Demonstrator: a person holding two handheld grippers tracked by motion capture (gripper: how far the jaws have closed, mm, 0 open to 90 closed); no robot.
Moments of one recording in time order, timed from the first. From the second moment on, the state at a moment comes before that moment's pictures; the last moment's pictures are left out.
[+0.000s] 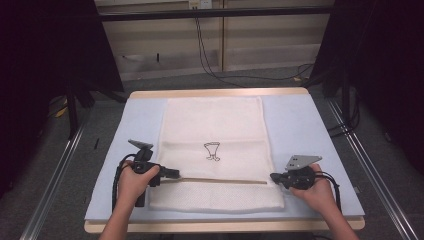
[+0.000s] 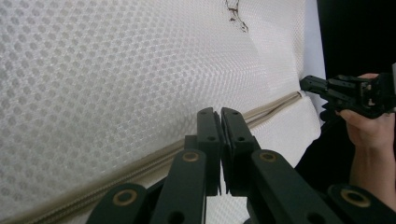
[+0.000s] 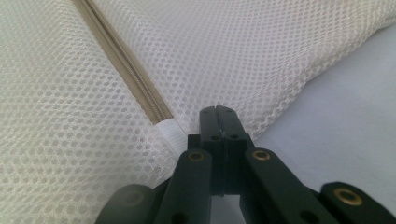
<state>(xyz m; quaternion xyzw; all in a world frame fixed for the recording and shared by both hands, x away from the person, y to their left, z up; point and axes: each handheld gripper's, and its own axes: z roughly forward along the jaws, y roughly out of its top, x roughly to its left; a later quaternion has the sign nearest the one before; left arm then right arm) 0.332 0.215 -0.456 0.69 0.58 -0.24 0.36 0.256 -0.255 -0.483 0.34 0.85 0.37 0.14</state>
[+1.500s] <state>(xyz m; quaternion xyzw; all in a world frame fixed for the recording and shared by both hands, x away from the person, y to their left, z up) 0.327 0.242 -0.456 0.68 0.59 -0.23 0.37 0.256 -0.255 -0.483 0.34 0.85 0.37 0.14</state>
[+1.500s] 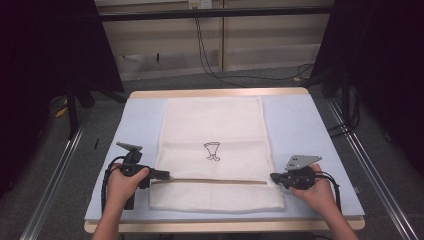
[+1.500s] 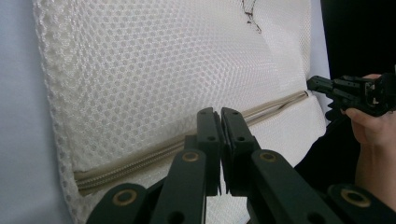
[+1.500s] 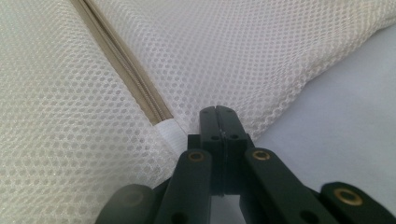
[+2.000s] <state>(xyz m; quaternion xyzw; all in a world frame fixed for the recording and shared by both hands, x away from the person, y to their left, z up) 0.324 0.246 -0.456 0.68 0.59 -0.23 0.37 0.256 -0.255 -0.483 0.34 0.85 0.37 0.13</state>
